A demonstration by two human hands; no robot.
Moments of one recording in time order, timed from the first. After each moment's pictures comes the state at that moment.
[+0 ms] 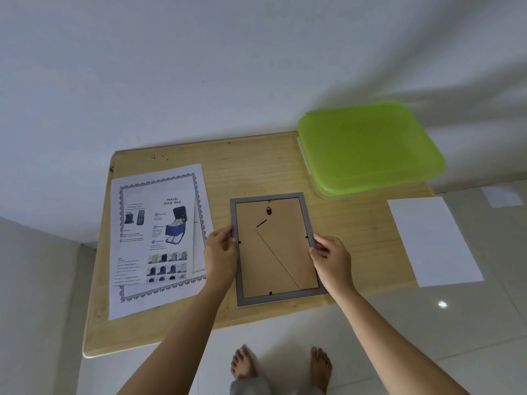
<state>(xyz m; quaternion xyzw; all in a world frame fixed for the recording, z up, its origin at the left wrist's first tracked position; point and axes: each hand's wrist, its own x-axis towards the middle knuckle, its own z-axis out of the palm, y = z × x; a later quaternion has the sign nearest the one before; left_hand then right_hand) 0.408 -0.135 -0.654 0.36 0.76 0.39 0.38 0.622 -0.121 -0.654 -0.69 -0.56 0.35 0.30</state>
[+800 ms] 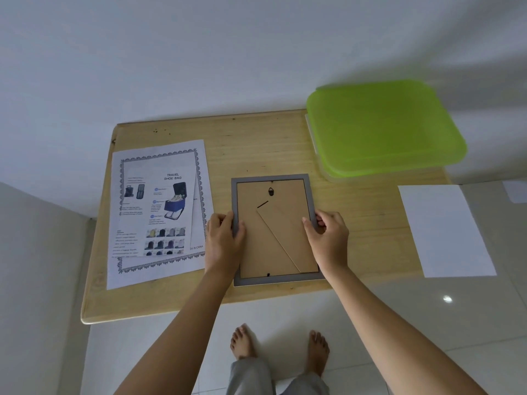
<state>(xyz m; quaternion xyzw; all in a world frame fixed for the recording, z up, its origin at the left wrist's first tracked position) 0.423 -0.152 -0.661 0.49 0.78 0.31 0.22 0.615 -0.105 -0.674 -0.67 -0.61 0.25 0.35</state>
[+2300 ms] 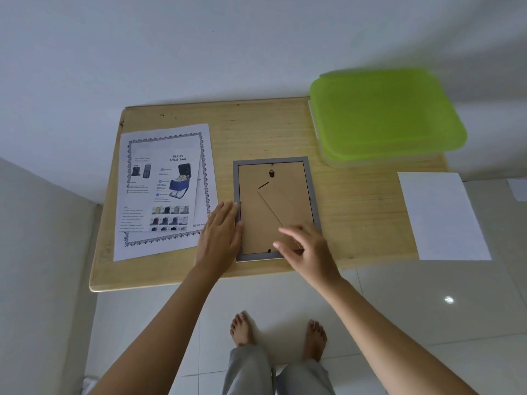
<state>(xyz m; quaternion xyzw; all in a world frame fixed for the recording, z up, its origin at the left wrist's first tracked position) 0.408 -0.193 -0.673 0.63 0.73 0.22 0.18 0.613 -0.168 -0.662 -0.46 -0.79 0.28 0.29</state>
